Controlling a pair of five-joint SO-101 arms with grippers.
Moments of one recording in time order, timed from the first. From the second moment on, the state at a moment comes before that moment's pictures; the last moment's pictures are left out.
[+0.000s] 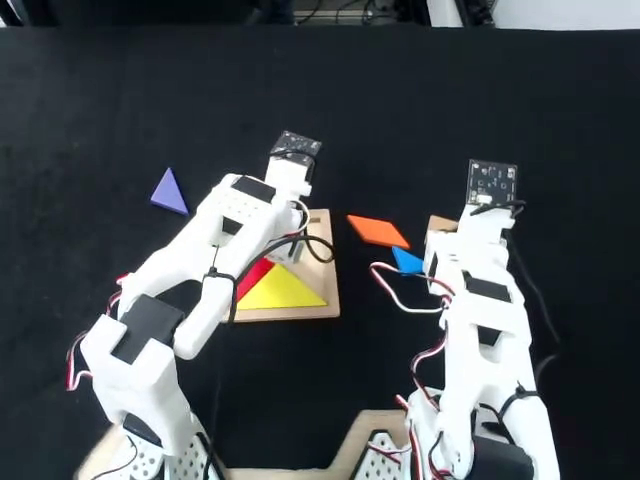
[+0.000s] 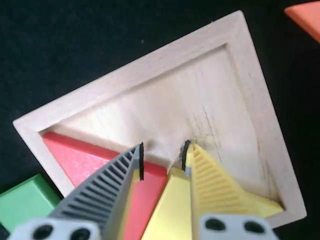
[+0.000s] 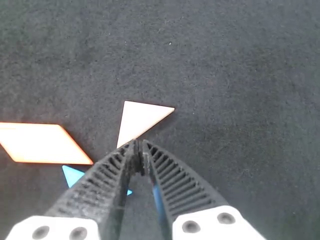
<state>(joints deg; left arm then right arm) 19.3 15.2 15.3 57.7 1.5 13.9 -31.3 70.1 18.0 5.9</state>
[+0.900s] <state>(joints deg) 24.2 13.2 15.2 66.3 -3.0 13.9 -31.3 70.1 18.0 5.9</state>
